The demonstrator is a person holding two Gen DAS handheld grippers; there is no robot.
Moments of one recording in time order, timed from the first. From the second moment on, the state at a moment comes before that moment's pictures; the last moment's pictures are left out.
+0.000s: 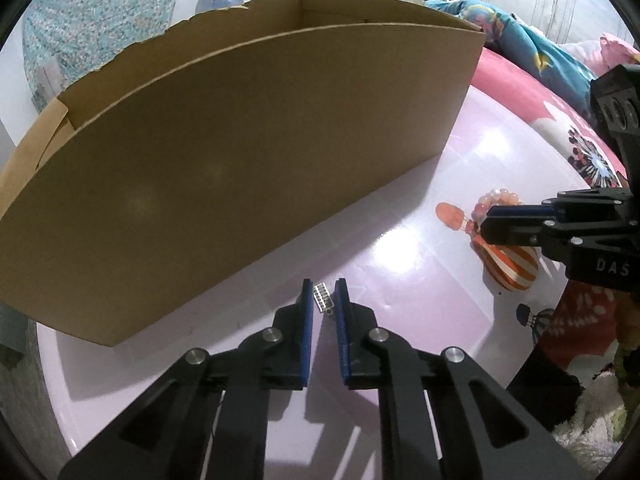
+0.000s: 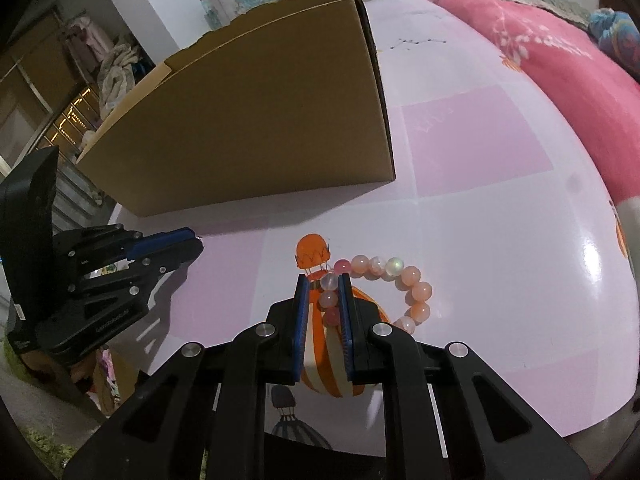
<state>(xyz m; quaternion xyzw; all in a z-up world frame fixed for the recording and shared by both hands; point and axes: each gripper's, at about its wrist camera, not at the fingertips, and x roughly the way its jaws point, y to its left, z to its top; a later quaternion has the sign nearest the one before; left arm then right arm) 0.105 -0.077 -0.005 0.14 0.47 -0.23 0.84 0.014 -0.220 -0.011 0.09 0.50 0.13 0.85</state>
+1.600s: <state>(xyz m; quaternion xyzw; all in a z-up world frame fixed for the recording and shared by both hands) 0.068 -0.026 0.106 0.08 0.35 -0.24 0.90 0.009 -0.249 0.038 0.15 0.44 0.10 0.88</state>
